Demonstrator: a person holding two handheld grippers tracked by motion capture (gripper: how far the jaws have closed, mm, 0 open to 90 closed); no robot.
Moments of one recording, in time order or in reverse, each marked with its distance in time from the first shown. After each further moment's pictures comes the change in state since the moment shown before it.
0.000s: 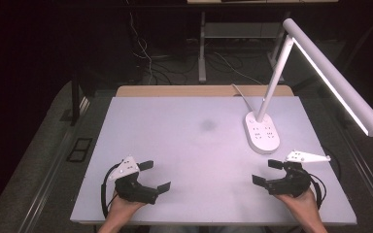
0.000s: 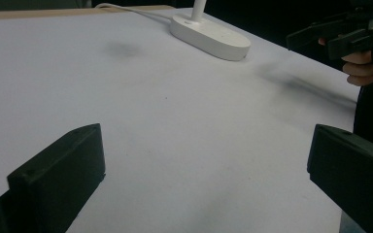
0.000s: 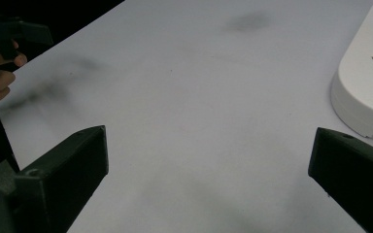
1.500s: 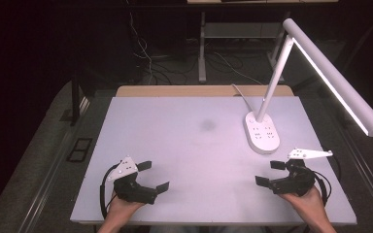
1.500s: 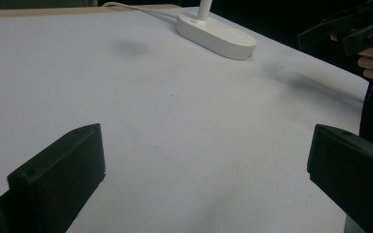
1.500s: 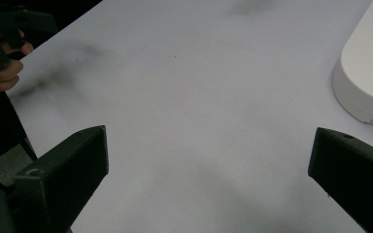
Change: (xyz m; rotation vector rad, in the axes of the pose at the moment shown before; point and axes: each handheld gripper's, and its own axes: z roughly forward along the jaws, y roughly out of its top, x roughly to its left) left arm 0.001 -0.002 -0.003 0.006 0.018 0.000; right arm -0.003 0.011 -0.009 0.092 0.026 0.022
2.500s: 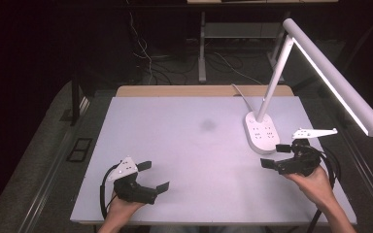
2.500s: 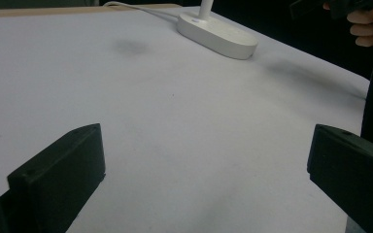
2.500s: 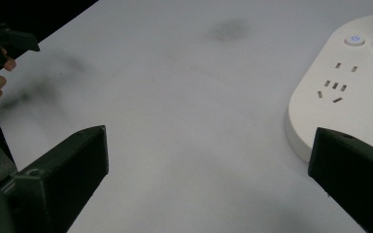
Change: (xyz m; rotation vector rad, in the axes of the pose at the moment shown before) left arm 0.000 0.000 0.000 -0.002 0.006 -0.007; right arm -0.021 0.045 -0.010 0.026 -0.032 -0.029
